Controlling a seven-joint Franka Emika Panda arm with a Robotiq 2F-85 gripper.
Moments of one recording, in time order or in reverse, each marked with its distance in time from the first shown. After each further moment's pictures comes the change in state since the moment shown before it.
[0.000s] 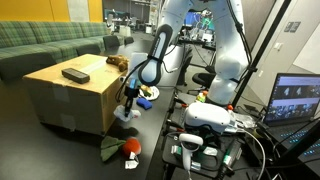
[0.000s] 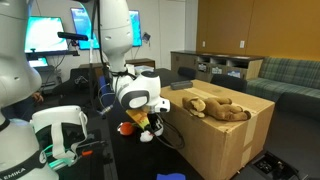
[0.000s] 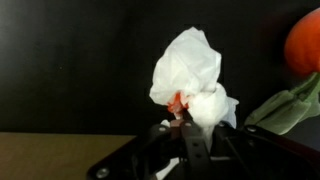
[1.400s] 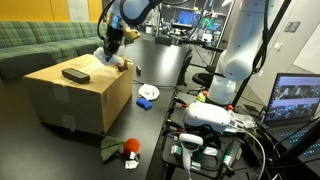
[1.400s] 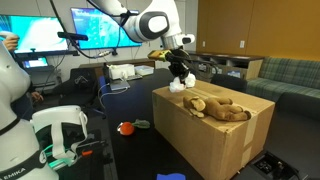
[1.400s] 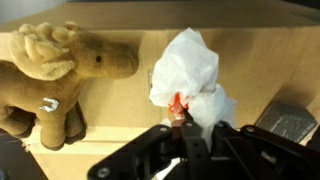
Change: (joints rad) arm 0.391 -0.464 -0.434 0.328 0.005 -0.529 0.233
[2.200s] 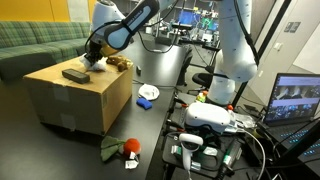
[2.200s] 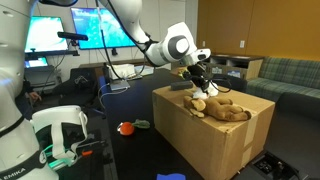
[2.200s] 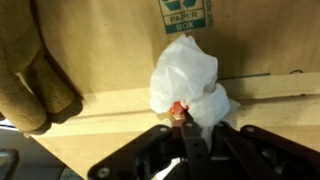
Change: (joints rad) arm 0.212 0.366 -0.246 0.275 -0.289 0.207 0.436
